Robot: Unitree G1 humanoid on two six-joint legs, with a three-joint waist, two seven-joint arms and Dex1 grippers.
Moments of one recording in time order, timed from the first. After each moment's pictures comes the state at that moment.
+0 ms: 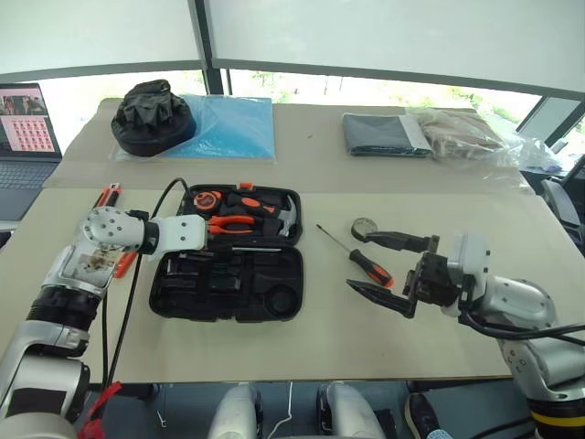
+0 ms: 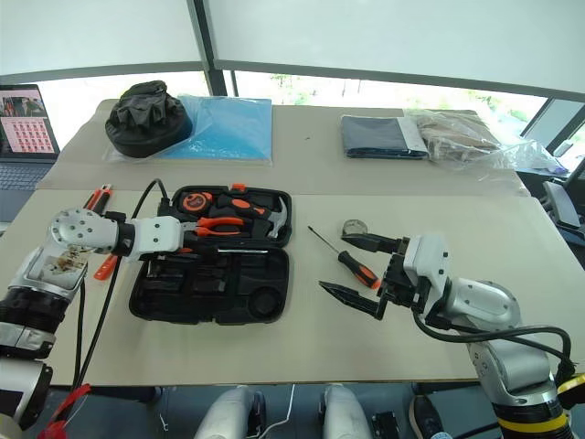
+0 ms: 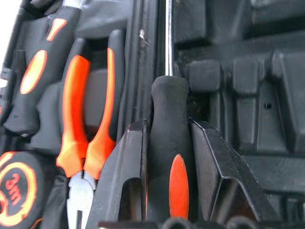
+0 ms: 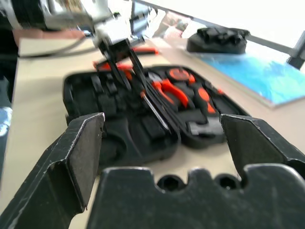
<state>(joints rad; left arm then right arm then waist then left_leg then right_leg) -0.65 0.84 -0.21 0.43 0.04 -0.28 -1.27 -0.15 -0.69 -0.05 -0.52 0.65 0.34 0.84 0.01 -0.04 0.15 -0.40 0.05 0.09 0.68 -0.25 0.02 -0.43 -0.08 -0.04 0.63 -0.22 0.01</state>
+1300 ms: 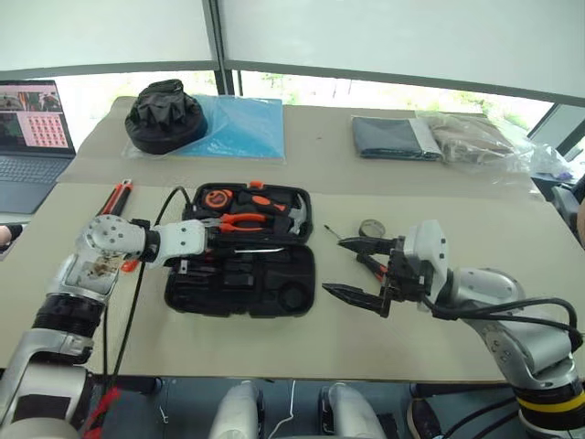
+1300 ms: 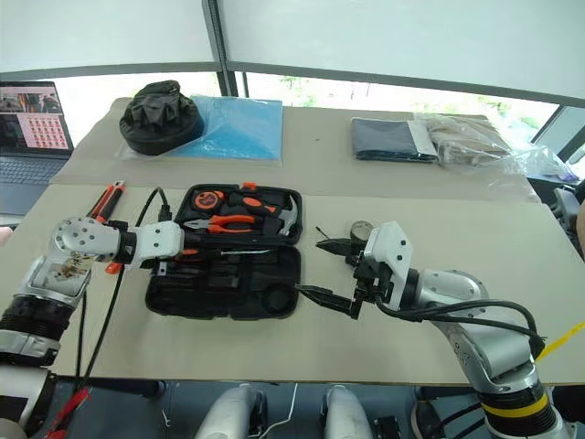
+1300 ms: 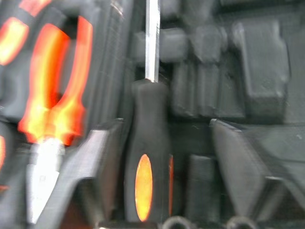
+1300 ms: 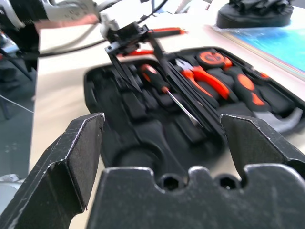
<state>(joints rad) -0.57 0.78 -0.10 0.33 -0.10 -0.15 -1.27 -0.18 -0.67 0.02 -0.54 0.61 0.49 0.84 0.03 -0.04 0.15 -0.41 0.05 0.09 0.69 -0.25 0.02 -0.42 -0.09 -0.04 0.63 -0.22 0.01</state>
